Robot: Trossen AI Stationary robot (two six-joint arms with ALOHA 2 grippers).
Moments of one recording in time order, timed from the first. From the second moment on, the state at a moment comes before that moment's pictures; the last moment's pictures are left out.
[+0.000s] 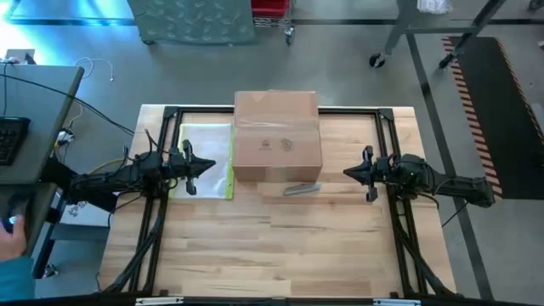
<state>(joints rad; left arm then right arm) 0.14 0.01 0.01 0.02 -0.07 0.05 -0.14 0.01 0.01 0.02 -0.11 0.03</state>
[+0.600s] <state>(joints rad) 0.14 0.01 0.01 0.02 -0.07 0.05 -0.14 0.01 0.01 0.03 -0.11 0.02</state>
